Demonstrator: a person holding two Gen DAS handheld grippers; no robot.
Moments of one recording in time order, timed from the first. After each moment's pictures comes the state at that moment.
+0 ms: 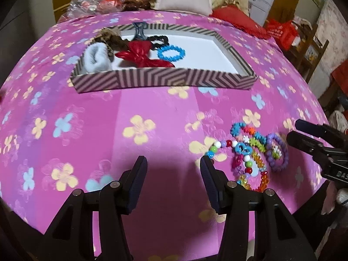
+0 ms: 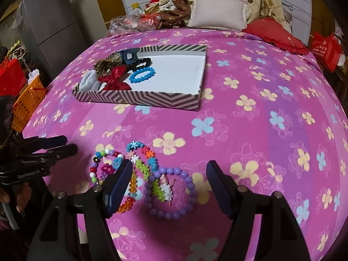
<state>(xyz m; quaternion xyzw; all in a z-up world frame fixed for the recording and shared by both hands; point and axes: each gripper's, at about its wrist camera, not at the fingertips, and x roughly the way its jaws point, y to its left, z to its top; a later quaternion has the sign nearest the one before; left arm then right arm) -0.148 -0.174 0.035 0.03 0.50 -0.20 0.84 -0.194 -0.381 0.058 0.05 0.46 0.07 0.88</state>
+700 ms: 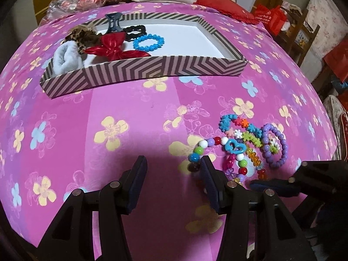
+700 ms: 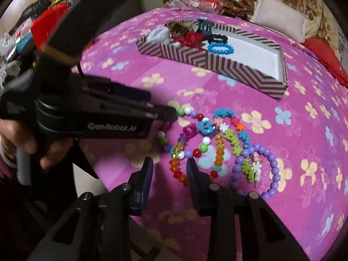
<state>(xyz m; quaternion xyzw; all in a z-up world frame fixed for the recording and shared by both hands) -0.139 -0.200 0.019 0.06 0.52 -0.24 0.82 -0.217 -0.285 0.025 -0.05 0.50 0.21 0.84</state>
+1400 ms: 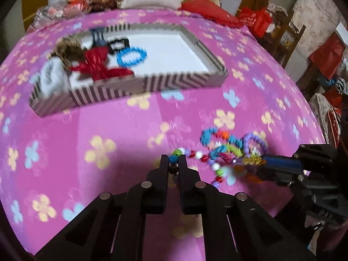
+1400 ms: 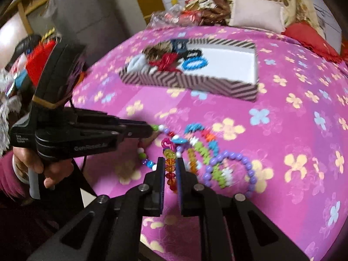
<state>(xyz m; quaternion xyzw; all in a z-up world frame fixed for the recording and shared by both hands) -0.130 -0.202 0.045 0.05 0.50 -0.29 0.82 -0.211 -0.347 0.053 0.07 0.44 0.19 0.87</state>
